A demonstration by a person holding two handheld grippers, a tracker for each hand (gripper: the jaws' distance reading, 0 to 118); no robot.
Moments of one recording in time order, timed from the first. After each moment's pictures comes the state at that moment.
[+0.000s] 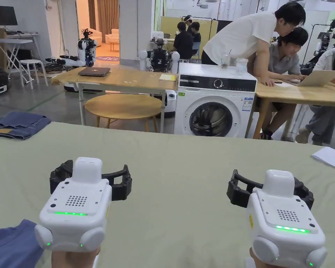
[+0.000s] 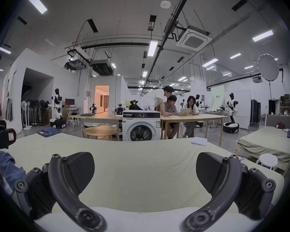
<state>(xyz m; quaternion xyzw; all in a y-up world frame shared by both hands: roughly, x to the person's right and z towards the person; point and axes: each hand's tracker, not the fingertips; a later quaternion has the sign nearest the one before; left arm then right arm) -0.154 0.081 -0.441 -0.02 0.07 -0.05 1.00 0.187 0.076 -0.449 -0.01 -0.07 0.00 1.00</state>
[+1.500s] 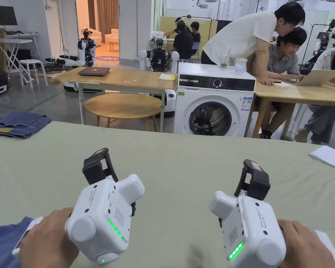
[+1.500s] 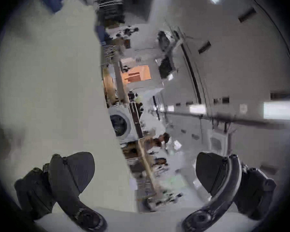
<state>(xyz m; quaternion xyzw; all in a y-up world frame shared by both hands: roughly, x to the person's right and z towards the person) -0.104 0.060 -0.438 -0.04 0.05 -0.47 0.88 0.145 0.043 -0.447 0.01 -0.06 0.56 0.82</state>
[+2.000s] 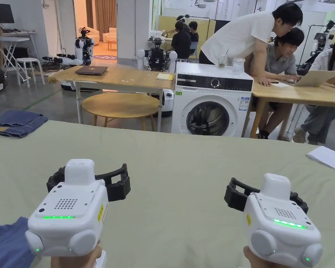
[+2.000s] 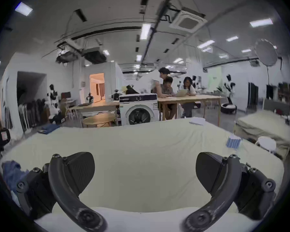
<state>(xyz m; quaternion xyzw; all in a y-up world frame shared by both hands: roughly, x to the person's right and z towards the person) -0.154 0.084 -0.421 -0.01 0.03 0.04 1.00 0.201 0.076 -0.444 -0.09 -0.09 -0.05 0.99</state>
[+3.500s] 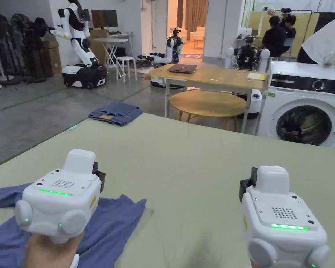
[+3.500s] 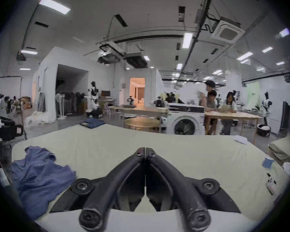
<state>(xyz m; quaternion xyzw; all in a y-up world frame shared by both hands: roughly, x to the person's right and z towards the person) -0.339 0.107 -0.326 -0.17 0.20 -0.05 0.96 -0.008 0.095 -0.420 -0.05 0.12 0.03 0.99</state>
